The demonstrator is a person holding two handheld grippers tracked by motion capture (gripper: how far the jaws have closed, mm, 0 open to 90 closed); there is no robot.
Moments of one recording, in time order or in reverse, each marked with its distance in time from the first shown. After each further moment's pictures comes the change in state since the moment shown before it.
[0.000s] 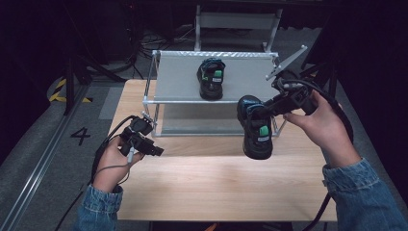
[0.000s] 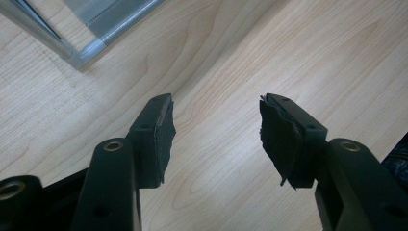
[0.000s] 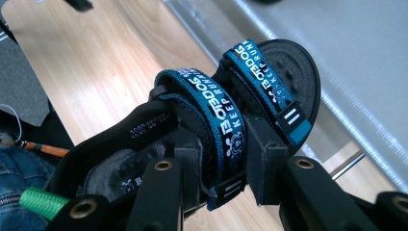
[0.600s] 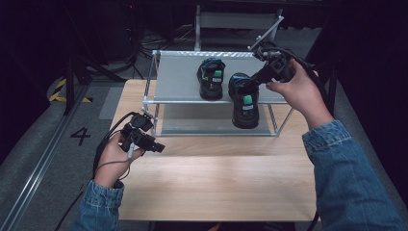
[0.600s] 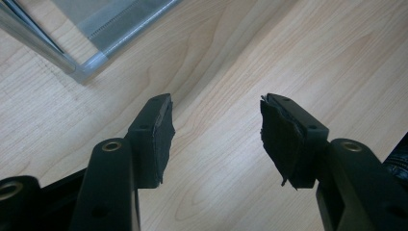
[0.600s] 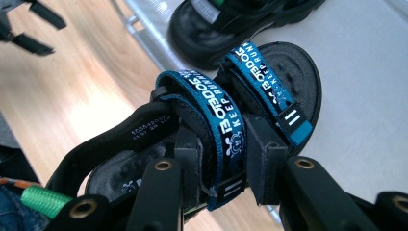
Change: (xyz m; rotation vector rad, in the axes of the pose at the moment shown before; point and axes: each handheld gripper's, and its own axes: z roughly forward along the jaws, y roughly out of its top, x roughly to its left) left arm 0.007 0.006 0.001 -0.015 -0.025 -0.003; right arm -0.050 0.066 0.022 0.020 -0.024 0.022
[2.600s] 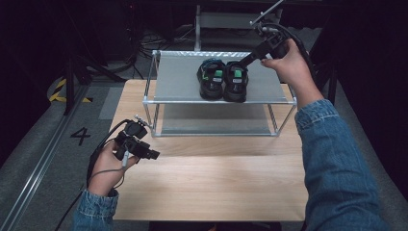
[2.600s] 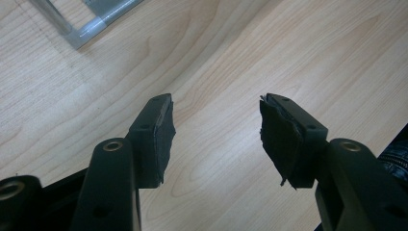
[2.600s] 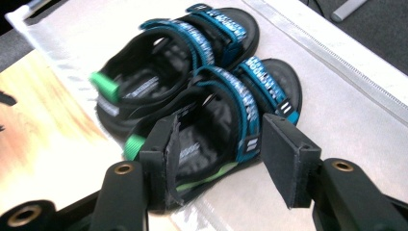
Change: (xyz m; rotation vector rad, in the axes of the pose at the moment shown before) left arm -0.002 -0.025 -0.001 0.004 0.011 -0.027; right arm -0.067 0.033 0.011 -0.097 -0.008 0.115
